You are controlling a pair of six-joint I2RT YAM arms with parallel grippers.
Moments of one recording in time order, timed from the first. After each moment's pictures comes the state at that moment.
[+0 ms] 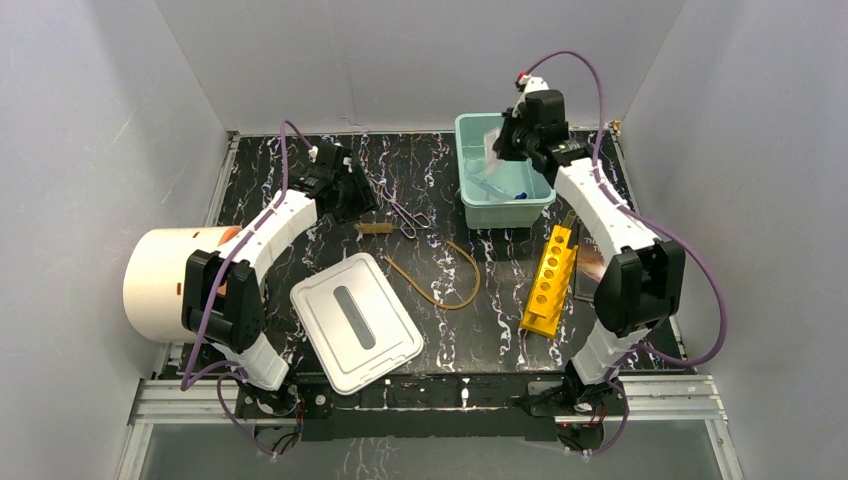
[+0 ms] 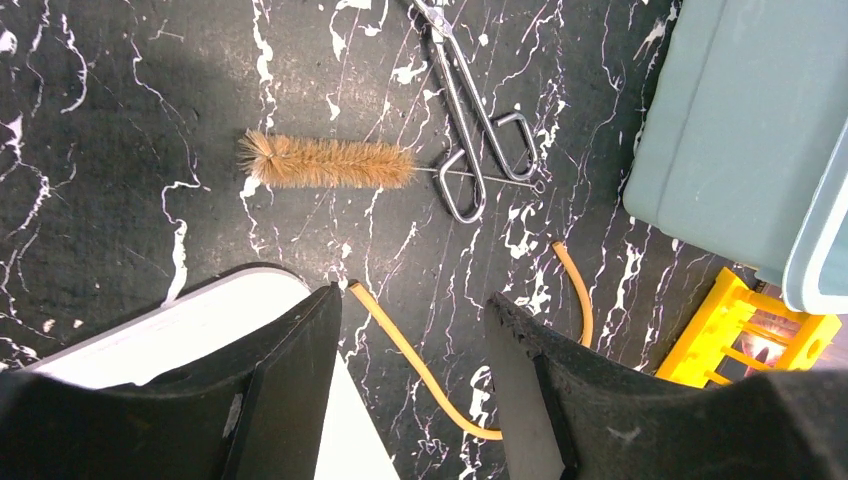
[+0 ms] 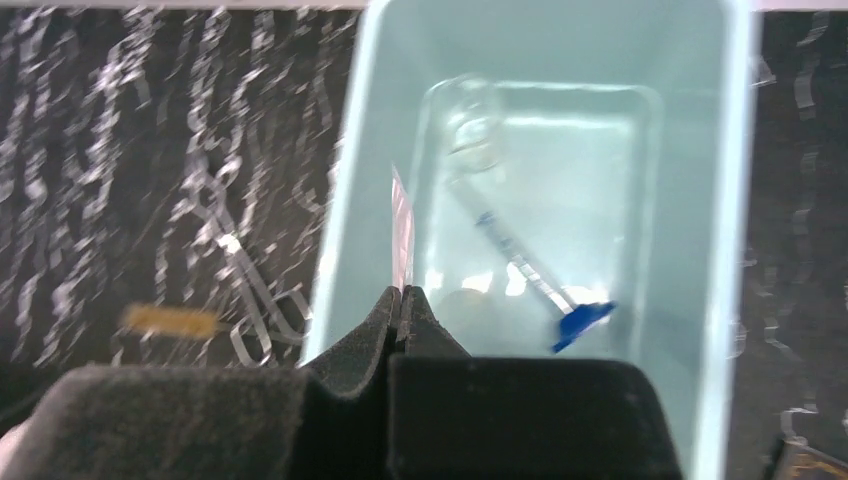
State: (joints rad) left arm -0.36 1.64 1.33 -0.58 0.00 -0.68; right arm 0.34 1.69 1.59 -0.42 -0.09 0.27
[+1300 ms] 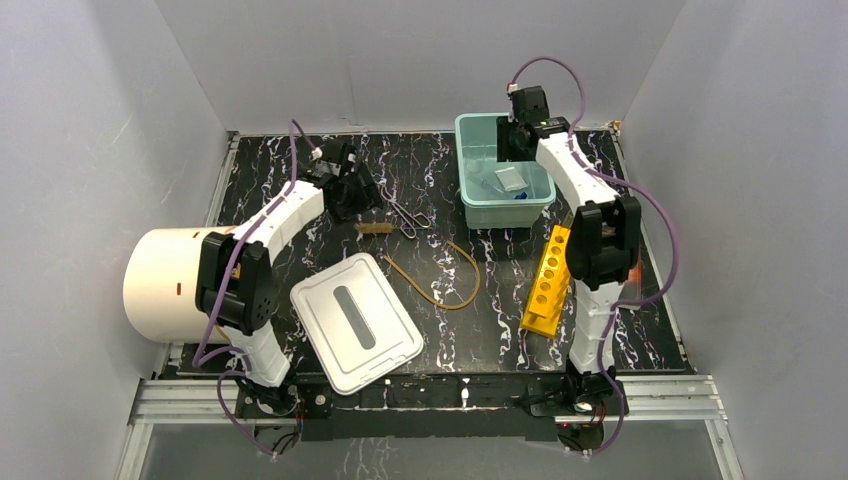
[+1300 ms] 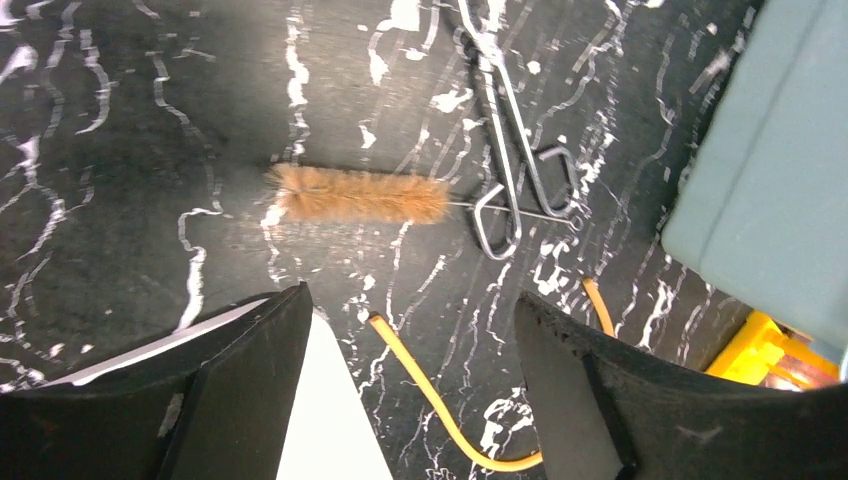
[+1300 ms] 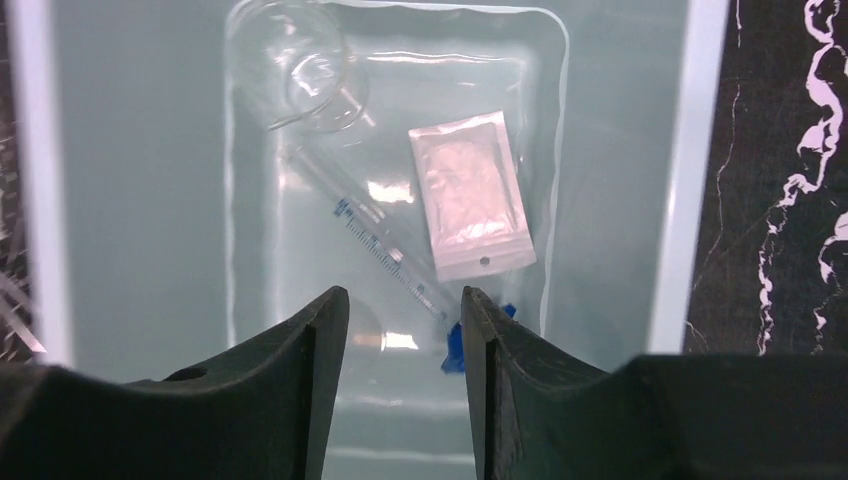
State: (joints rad) left arm -0.34 1.76 1.40 -0.60 0.00 -0.70; right arm 0.26 2.12 1.96 -0.67 0.09 0.13
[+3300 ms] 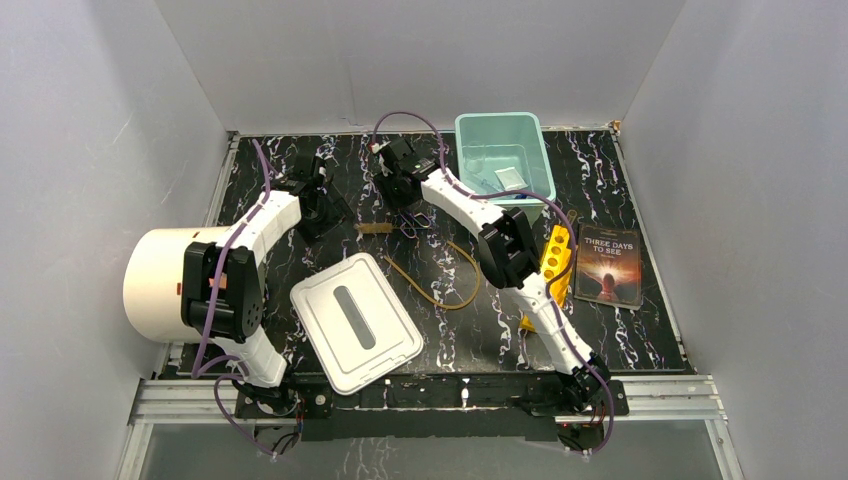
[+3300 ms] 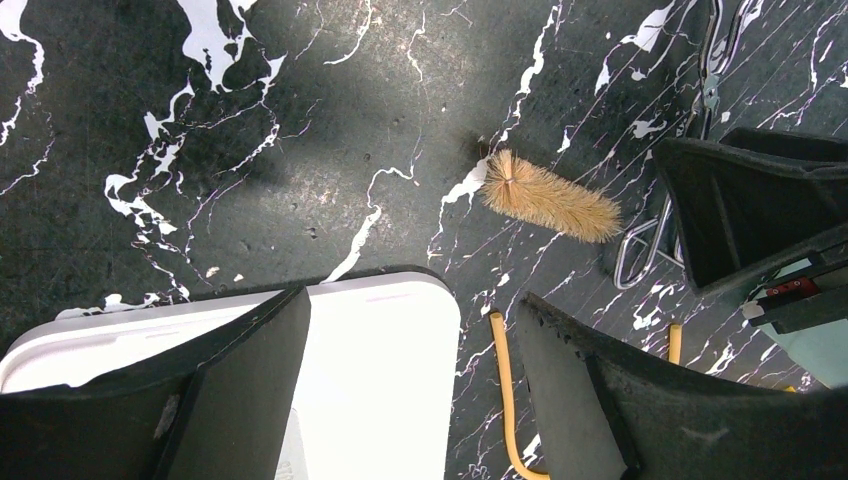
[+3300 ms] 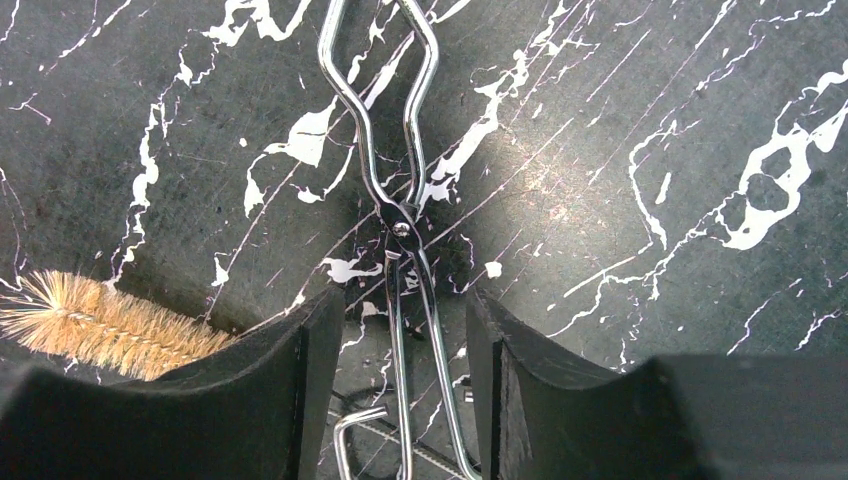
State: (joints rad) left arm -0.19 1.69 1.25 -0.69 -0.04 -0.78; right arm 0.72 2.61 2.45 -0.77 0.02 0.10
